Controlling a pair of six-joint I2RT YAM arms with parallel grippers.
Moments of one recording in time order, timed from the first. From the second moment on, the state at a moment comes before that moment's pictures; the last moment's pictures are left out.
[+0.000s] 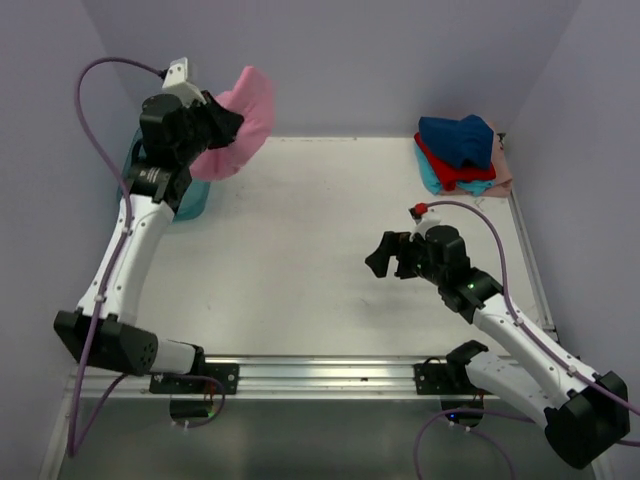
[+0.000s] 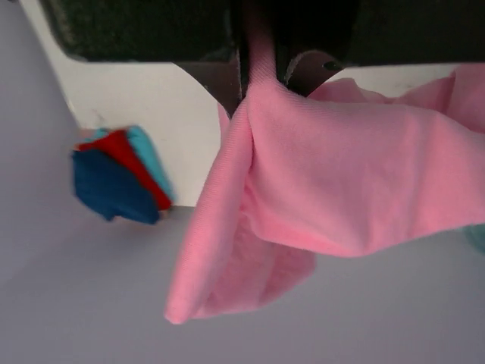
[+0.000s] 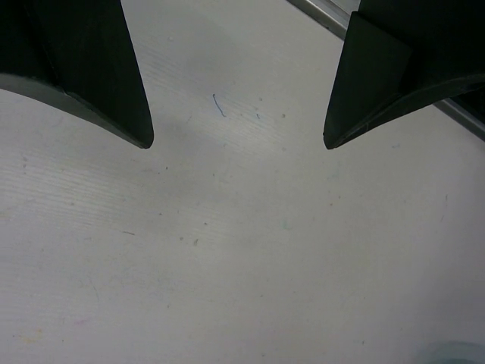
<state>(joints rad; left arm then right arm) -0.14 1.47 1.58 -0.35 0.08 -0.42 0.50 0.88 0.61 -0.26 -0.10 0.46</state>
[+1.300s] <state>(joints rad) -0.40 0.80 0.56 -0.41 0.11 -0.83 0.50 1.19 0.73 -0.28 0.05 0.45</state>
